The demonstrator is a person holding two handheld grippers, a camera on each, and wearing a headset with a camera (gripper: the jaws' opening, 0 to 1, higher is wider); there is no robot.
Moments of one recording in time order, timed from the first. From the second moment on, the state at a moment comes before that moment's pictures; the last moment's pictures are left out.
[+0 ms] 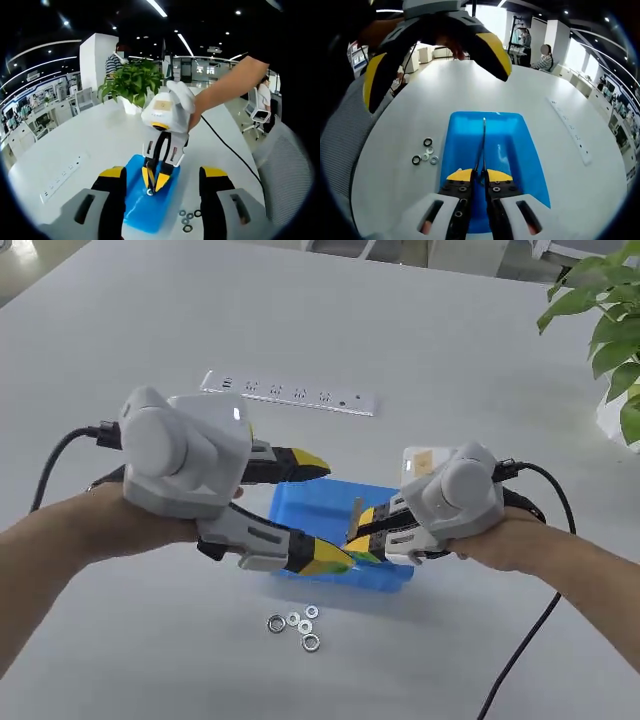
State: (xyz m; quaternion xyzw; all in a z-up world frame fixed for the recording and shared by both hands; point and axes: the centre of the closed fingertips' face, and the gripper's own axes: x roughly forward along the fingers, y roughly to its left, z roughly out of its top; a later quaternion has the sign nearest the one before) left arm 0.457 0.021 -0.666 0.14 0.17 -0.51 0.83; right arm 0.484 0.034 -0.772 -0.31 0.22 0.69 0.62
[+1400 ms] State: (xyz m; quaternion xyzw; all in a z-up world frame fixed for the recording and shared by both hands) left arm 0.479 0.002 -0.683 0.21 0.17 -0.56 0.78; right arm 0.483 0.032 -0.770 -0.34 0.21 0.69 0.61
